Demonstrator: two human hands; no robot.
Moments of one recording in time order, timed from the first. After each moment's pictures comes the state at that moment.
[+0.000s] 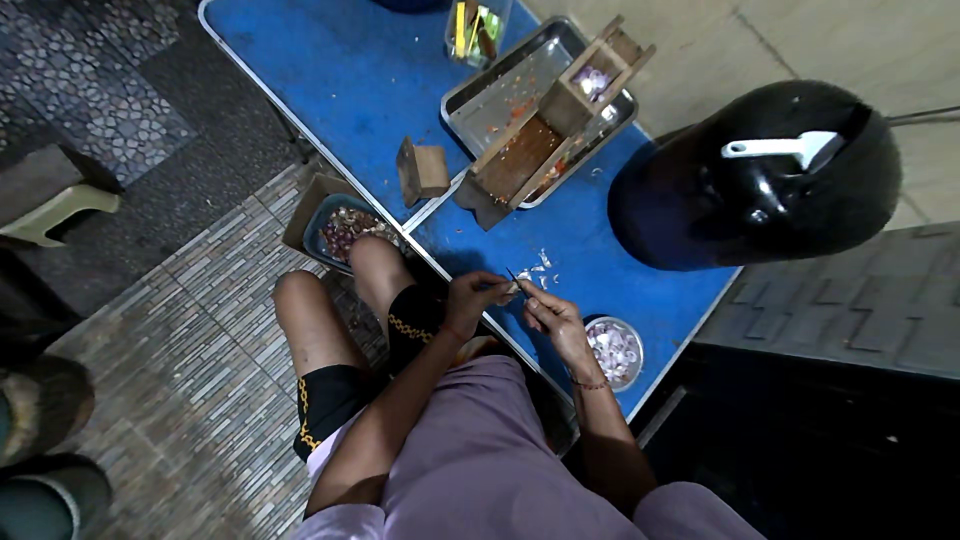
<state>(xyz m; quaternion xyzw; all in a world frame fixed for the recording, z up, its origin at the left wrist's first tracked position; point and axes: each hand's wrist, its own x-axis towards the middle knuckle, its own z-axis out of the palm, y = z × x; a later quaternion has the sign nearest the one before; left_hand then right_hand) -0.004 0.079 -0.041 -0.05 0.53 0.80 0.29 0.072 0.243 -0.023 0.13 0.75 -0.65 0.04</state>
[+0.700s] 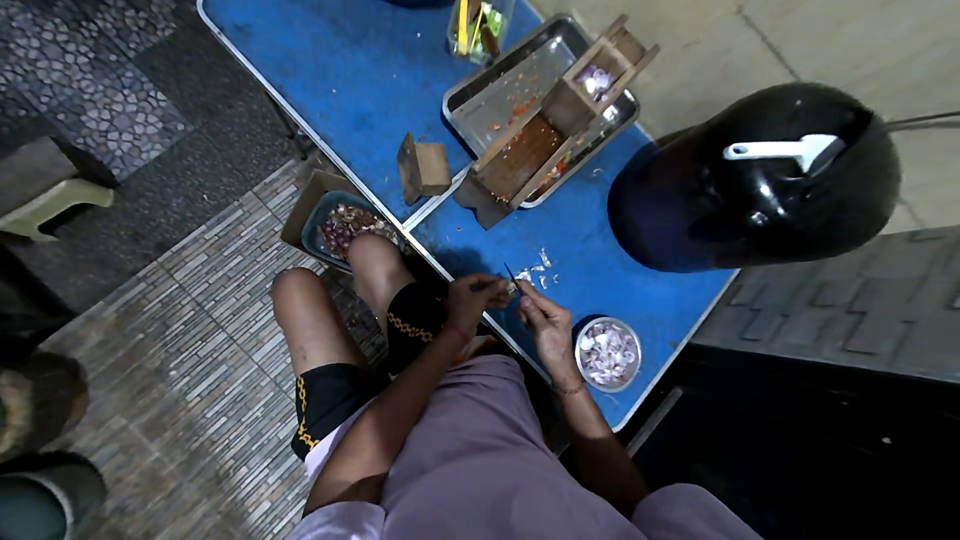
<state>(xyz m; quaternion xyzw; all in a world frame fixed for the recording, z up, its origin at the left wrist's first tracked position) -0.004 0.083 -0.037 -0.11 0.56 0.76 0.32 0.076 0.217 -0.034 0.18 0.79 -0.58 -0.04</state>
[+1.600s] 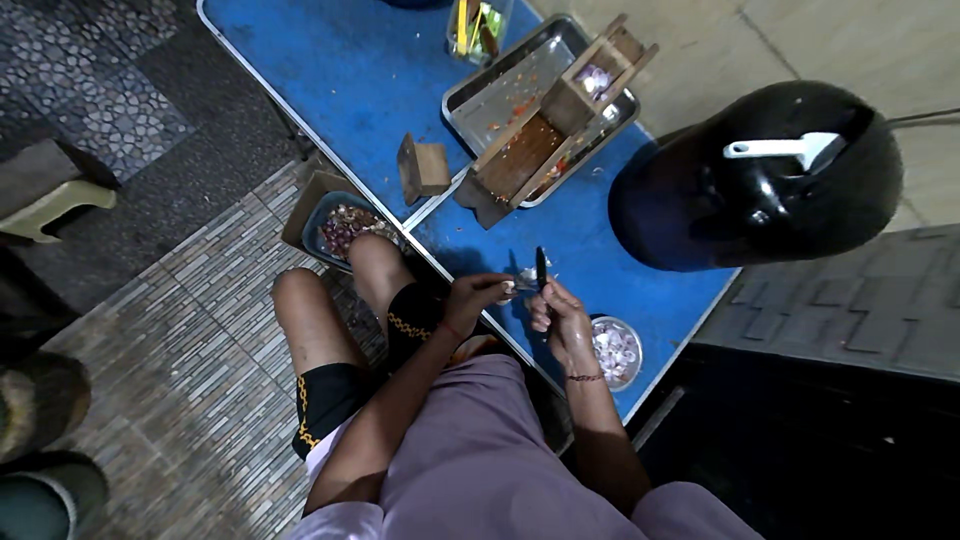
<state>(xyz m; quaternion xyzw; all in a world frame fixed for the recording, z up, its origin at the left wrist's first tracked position) -0.006 0.076 -0.048 -0.03 0.52 0.78 0.34 0.066 0.243 -0.030 0.30 0.57 -0.77 0.00</state>
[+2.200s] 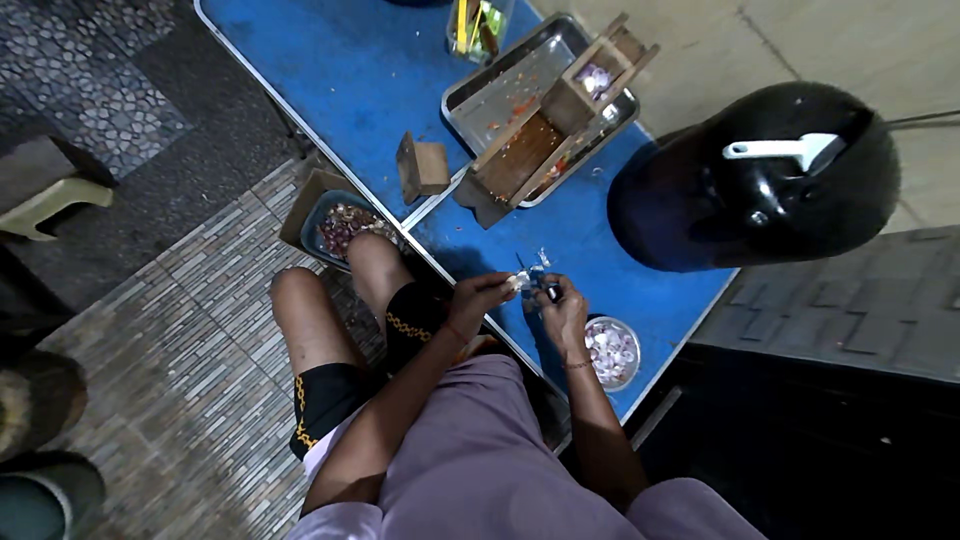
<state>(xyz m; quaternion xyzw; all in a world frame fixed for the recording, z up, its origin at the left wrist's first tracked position) -0.002 0.085 -0.050 -0.05 0.48 0.80 0.35 0.061 0.260 -0.050 0.28 0.90 -0.34 0.00</state>
